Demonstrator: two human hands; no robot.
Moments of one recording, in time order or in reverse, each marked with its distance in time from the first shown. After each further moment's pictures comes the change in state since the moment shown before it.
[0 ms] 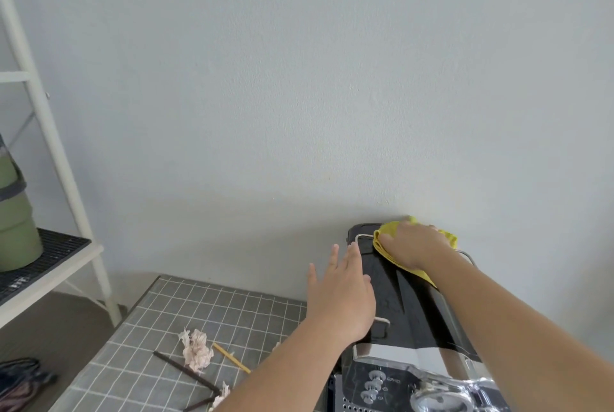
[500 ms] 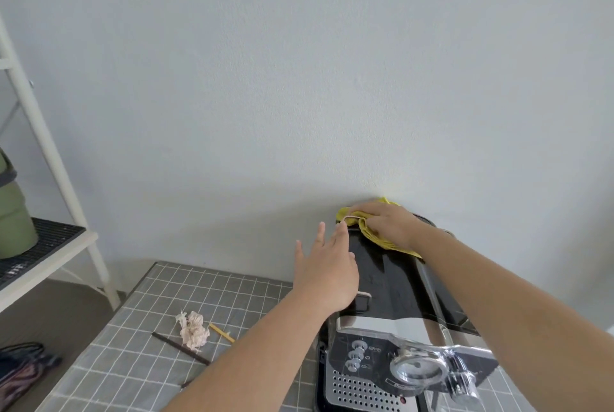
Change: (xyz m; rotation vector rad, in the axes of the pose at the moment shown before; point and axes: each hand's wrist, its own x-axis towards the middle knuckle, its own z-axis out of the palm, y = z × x) left_hand 0.001 0.004 -0.004 0.049 -0.004 -0.014; right_hand -0.013 0.007 -0.010 0.506 -0.135 -0.359
